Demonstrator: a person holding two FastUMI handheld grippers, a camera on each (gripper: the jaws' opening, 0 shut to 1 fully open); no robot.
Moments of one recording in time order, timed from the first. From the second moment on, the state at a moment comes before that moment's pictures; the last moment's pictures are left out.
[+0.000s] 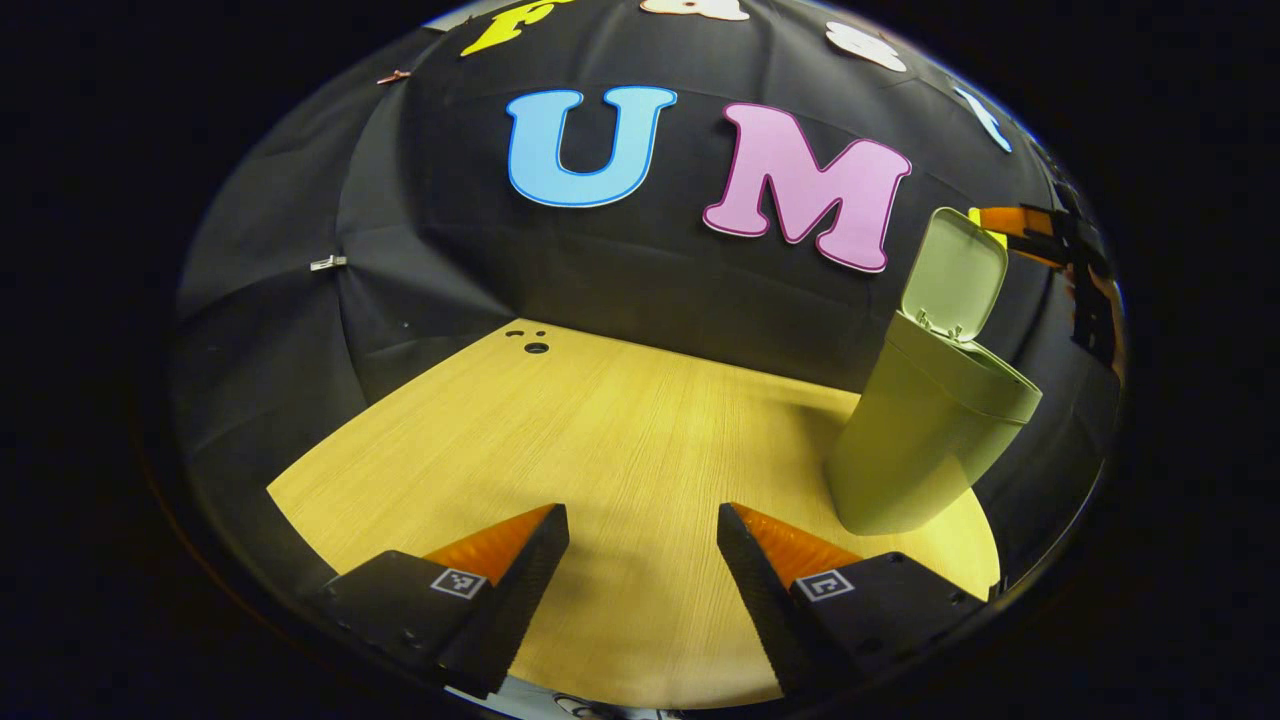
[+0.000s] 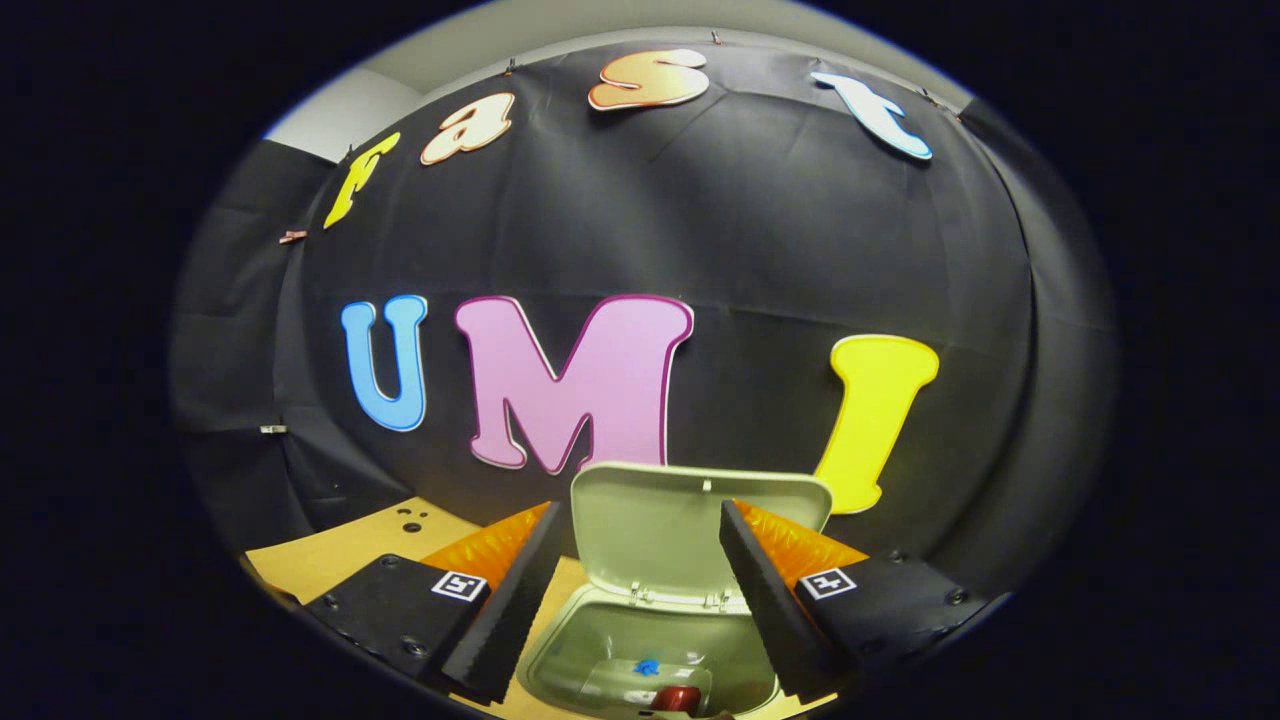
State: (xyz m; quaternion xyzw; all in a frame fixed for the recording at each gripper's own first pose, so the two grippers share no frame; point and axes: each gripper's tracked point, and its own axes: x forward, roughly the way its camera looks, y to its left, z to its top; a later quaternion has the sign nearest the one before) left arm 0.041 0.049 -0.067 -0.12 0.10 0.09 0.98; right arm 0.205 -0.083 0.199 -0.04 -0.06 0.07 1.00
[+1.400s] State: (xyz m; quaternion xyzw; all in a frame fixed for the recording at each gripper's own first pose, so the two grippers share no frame) left arm 0.030 0.092 -0.087 -0.13 0.11 0.09 0.98; right arm 0.213 -0.107 0.157 0.00 0.04 0.00 1.00
